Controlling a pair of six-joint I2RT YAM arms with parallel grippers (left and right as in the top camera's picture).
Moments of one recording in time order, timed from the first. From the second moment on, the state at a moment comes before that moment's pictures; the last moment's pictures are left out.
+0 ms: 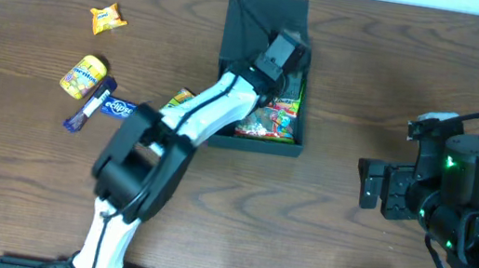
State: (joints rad) left arm -0.60 2.12 1.61 -0.32 -0.02 -0.49; right arm 0.30 1.00 1.47 -1.33 0.07 0.15
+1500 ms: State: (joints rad) left arm 0.30 1.92 1.66 -1.01 0.02 0.37; right arm 0.30 1.00 1.47 -1.33 0.07 0.15
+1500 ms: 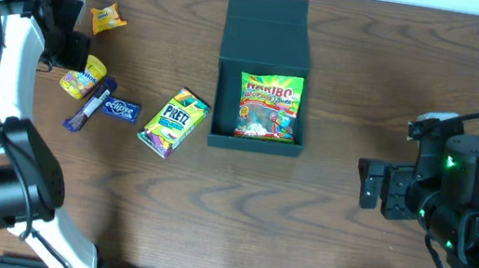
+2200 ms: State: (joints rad) left arm 0.30 2.16 1.66 -0.91 0.02 0.51; right arm 0.30 1.01 1.47 -1.33 0.07 0.15
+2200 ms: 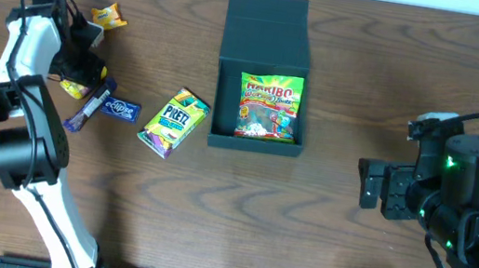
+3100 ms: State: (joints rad) left arm 0.30 2.21 1.73 -0.94 -0.04 0.35; right arm 0.30 1.00 1.47 -1.33 0.07 0.15
